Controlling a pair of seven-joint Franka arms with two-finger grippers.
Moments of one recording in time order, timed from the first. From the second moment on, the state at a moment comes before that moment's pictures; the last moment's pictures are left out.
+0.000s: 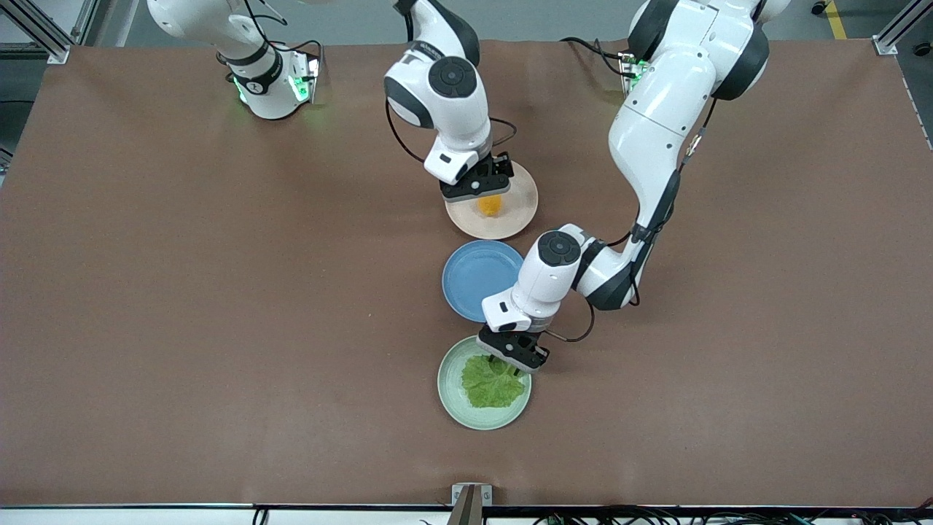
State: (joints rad) left arm -0.48 1.00 -0.11 -1.31 0.26 2.77 -0.22; right arm 0.87 0.45 0.08 -1.81 0.06 2.33 0.77
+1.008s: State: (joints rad) left arm -0.43 0.82 -0.11 -1.24 0.24 2.46 -0.22; right arm 0.93 0.65 0.08 -1.75 0.06 2.44 0.88
